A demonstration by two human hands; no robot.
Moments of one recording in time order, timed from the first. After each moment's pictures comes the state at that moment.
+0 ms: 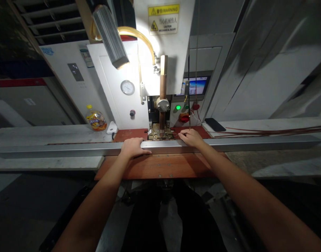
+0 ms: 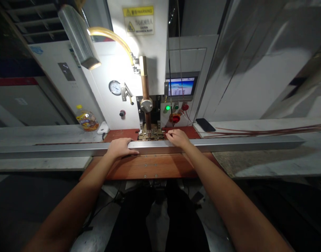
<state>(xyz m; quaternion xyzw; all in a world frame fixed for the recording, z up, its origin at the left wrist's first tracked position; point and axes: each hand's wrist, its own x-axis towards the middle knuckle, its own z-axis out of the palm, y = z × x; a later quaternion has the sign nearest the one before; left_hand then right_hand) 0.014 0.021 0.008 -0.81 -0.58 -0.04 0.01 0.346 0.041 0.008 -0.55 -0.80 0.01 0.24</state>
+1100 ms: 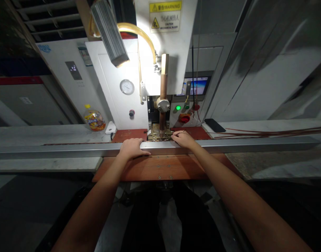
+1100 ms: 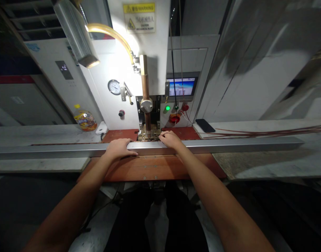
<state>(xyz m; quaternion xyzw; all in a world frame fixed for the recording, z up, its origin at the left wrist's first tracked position) 0.013 0.024 0.007 -0.82 -0.57 -0.03 0.02 0.313 0.048 0.008 -0.52 -0.81 0.10 0.26</state>
